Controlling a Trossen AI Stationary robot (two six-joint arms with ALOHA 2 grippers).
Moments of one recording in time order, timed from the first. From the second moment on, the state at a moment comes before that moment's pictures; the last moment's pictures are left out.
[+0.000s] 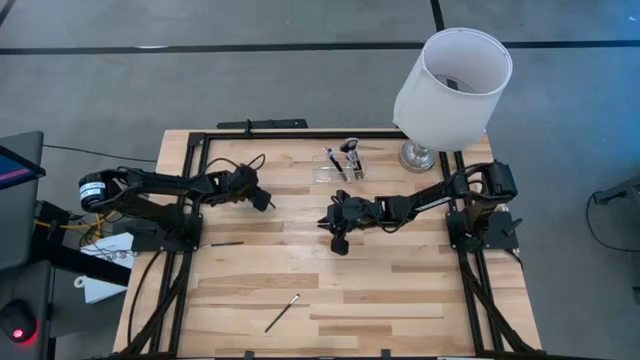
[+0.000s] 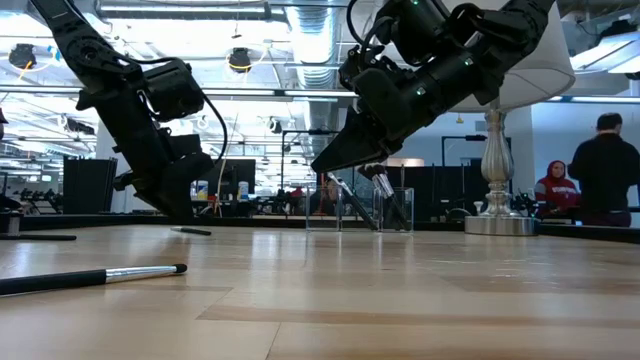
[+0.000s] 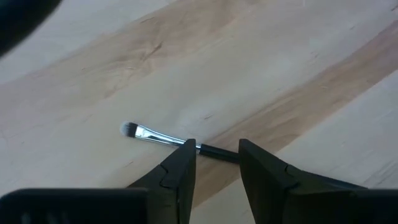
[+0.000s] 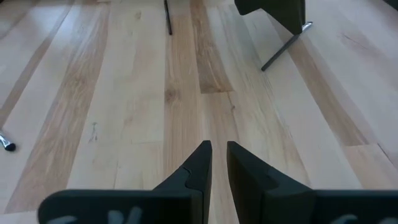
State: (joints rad) left arm 0.37 1.29 0.40 -0.09 -0.33 -0.48; right arm 0.05 1.77 0.87 0.33 0.08 0.04
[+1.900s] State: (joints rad) left arm 0.39 1.43 0.40 0.00 -0.31 -0.43; right arm 0.05 1.77 0.87 0.33 0.08 0.05
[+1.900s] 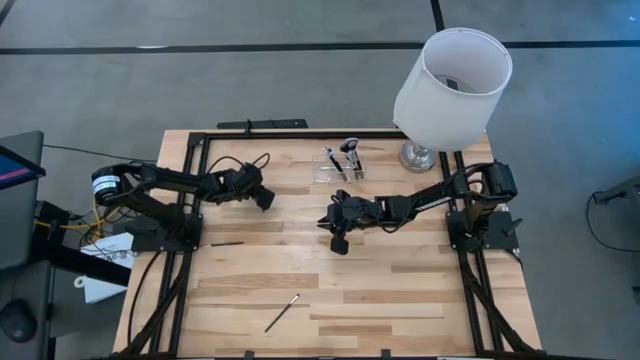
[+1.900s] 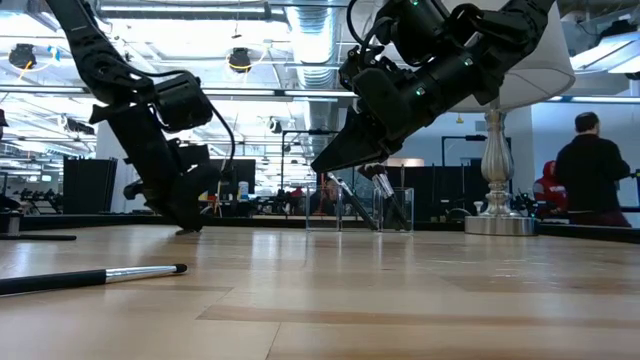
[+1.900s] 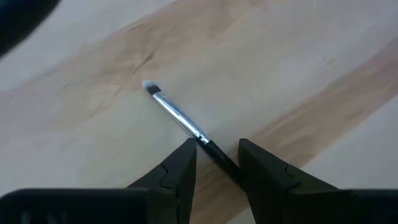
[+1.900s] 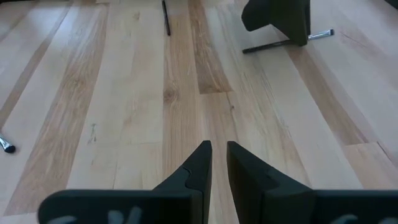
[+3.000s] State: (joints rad) left arm 0.32 1.33 0.39 0.03 -0.23 -0.21; right arm 0.05 1.77 0.87 0.33 0.08 0.05
